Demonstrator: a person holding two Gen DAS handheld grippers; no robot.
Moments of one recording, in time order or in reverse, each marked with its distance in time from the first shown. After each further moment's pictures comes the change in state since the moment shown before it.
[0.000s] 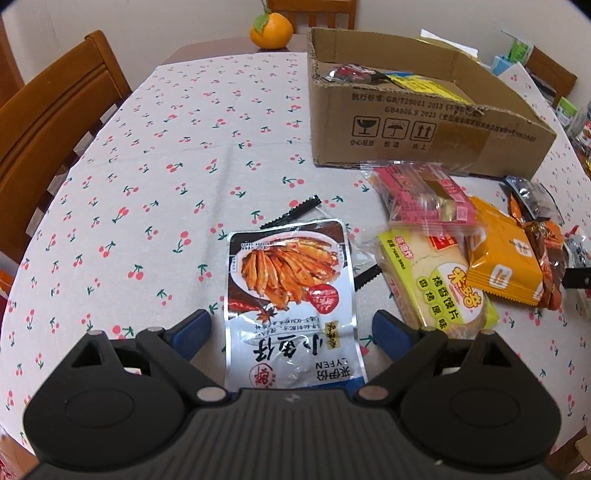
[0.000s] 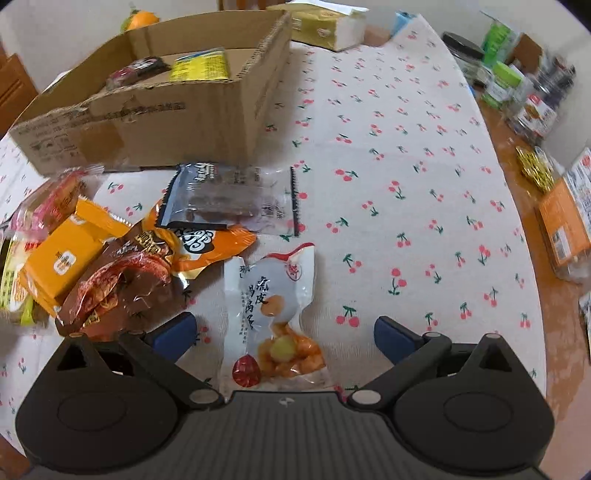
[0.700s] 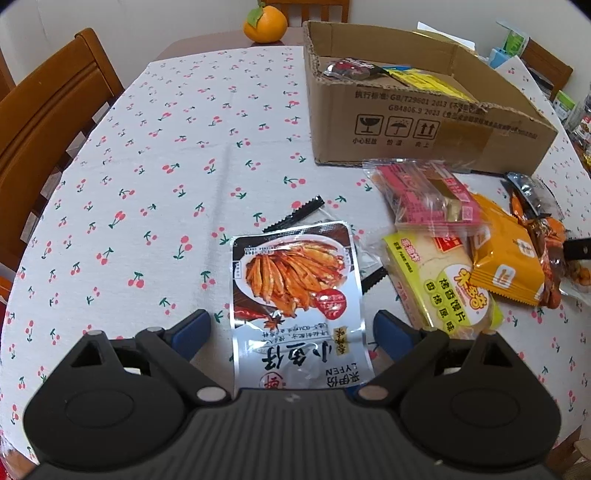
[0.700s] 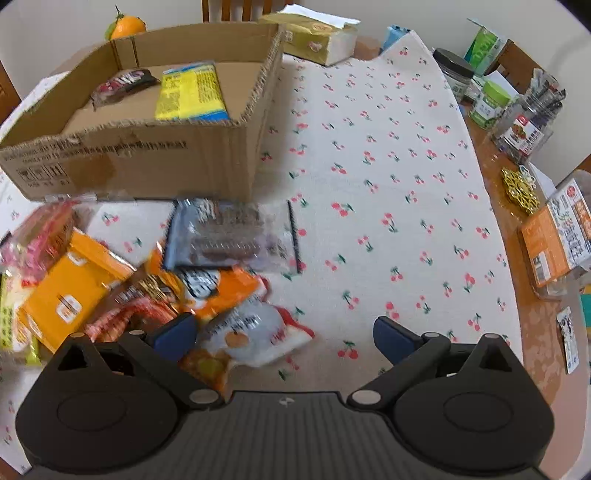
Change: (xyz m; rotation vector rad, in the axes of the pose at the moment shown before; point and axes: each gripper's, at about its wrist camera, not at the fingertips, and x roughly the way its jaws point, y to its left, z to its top) left arm 0.005 0.006 0.009 0.030 0.032 -0.020; right arm -0.005 0.015 0.025 0.032 0.016 -0.092
